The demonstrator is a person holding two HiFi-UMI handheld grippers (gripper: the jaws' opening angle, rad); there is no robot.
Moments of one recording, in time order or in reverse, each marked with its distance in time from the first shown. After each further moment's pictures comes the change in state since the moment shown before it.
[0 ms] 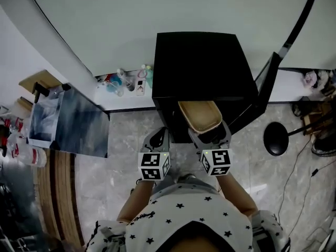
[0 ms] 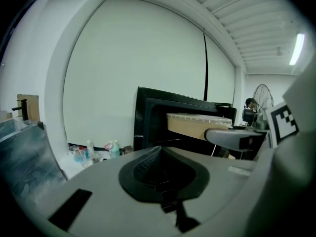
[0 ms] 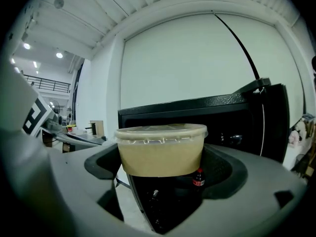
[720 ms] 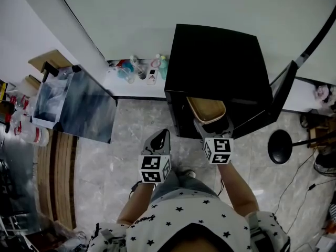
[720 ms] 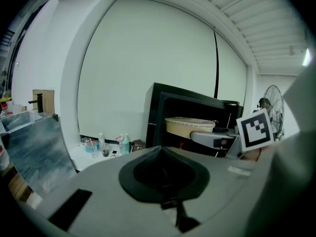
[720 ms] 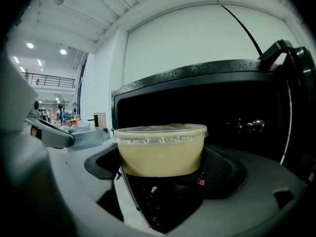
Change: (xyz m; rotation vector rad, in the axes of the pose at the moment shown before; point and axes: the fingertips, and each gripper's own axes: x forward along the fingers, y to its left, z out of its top) left arm -0.027 0.019 -0.027 -0.070 0.021 0.111; right arm 0.053 -0.003 -0.038 -0.036 0.069 0.060
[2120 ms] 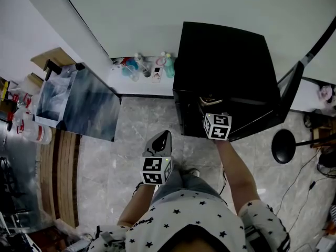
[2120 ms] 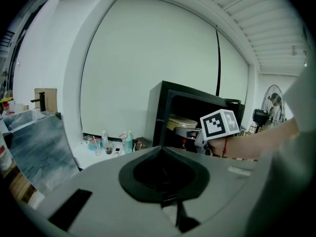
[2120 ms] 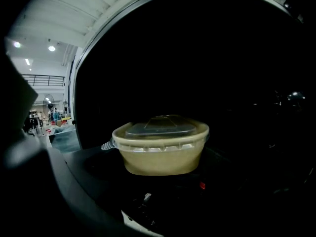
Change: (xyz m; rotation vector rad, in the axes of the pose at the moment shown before) left arm -0.010 0.021 -0.009 -0.005 0.023 0.012; right arm 0.093 -0.019 -0.023 0.046 0.076 -0.071
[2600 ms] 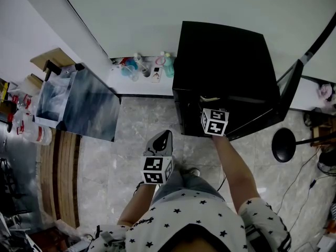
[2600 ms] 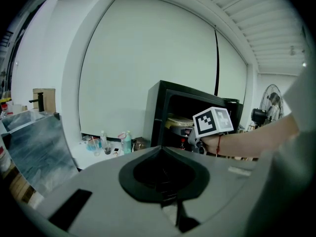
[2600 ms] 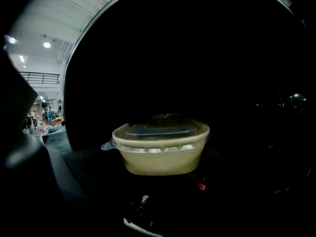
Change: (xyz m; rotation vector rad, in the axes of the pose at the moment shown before) left arm 0.001 -0.004 -0.002 0.007 0.004 -0.013; right arm 0.011 -0.002 0.002 0.006 0.008 -0.060
